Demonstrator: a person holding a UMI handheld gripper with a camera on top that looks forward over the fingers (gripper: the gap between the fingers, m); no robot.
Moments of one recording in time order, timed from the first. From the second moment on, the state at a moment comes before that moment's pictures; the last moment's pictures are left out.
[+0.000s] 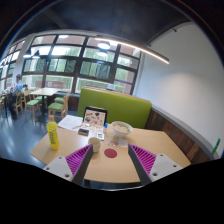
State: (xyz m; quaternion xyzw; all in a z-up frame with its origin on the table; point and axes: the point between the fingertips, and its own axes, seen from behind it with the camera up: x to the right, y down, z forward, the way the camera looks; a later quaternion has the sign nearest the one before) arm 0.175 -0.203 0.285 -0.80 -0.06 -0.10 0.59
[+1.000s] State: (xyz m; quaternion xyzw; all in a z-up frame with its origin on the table) arm -0.144 -0.016 0.078 -0.83 -0.12 0.04 0.54
